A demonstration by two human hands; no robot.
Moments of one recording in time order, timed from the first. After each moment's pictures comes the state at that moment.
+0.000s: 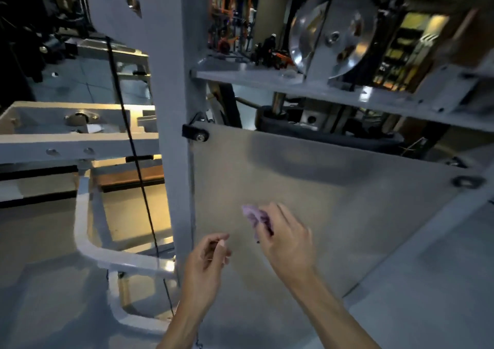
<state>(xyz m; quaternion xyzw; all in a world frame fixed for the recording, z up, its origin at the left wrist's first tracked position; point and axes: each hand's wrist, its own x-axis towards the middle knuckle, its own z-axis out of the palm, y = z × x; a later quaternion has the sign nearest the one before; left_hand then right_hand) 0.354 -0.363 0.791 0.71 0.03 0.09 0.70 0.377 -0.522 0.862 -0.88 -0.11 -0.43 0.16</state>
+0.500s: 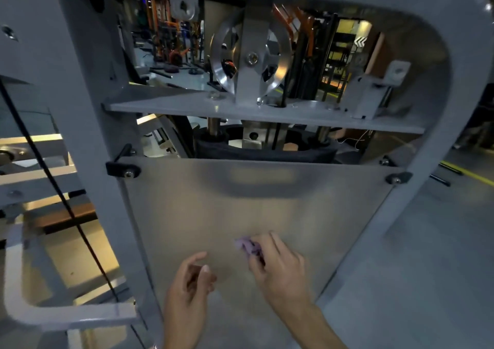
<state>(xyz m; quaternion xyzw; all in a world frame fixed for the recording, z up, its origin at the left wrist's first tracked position) 0.374 -0.407 0.786 0.68 -0.03 0.10 0.73 0.361 -0.578 0.848 -0.89 -0.05 -0.43 0.13</state>
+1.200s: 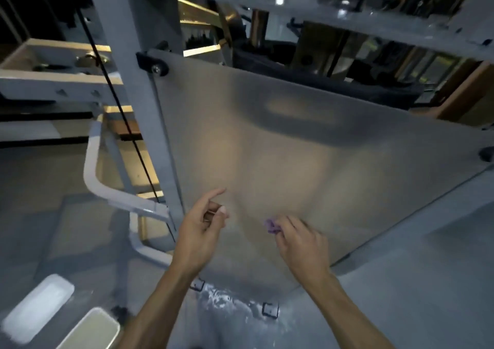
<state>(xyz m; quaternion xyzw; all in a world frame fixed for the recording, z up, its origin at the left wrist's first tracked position) 0.345 -0.414 0.789 0.77 0.01 0.10 0.63 0.354 -0.638 0.773 -0.94 -0.14 -0.30 0.07</state>
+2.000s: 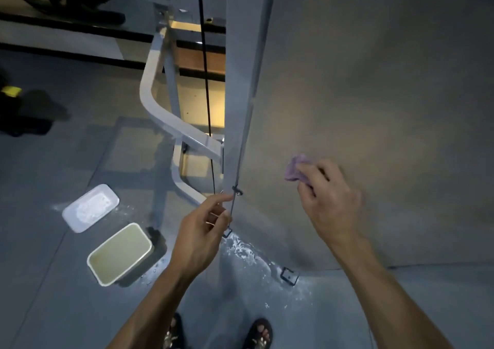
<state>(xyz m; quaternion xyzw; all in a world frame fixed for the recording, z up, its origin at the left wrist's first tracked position) 0.262 -0.349 0.657 0.79 0.18 0.06 0.58 0.393 -0.557 0.714 -0.87 -0.29 -0.36 0.17</state>
